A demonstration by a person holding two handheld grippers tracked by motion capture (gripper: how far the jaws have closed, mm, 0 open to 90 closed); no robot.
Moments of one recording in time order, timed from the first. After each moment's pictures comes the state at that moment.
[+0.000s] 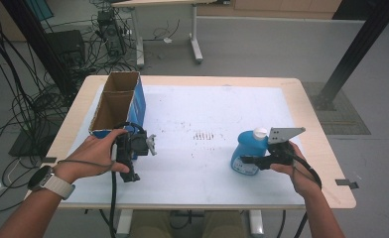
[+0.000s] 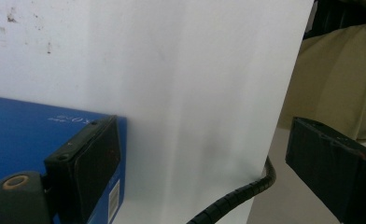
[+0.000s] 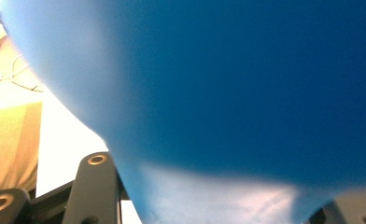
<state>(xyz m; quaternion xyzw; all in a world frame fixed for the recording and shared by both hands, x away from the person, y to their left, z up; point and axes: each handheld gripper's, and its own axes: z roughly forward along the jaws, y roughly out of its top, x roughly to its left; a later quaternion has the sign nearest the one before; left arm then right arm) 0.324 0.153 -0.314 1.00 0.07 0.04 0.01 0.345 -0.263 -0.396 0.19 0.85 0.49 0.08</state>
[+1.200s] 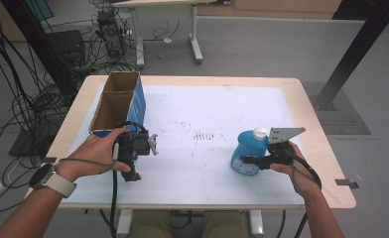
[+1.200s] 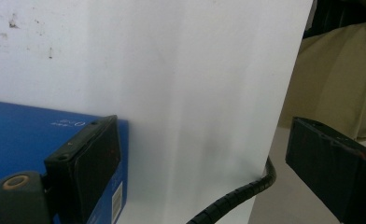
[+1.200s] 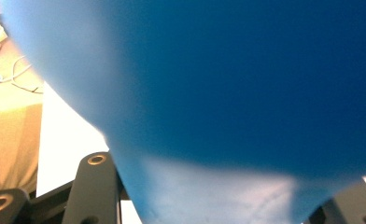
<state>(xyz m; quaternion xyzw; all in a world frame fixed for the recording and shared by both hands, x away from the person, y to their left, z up) 0.325 0.149 -0.313 1.00 0.07 0.04 0.01 0.345 -0.263 -0.396 0.19 0.84 0.50 0.08</state>
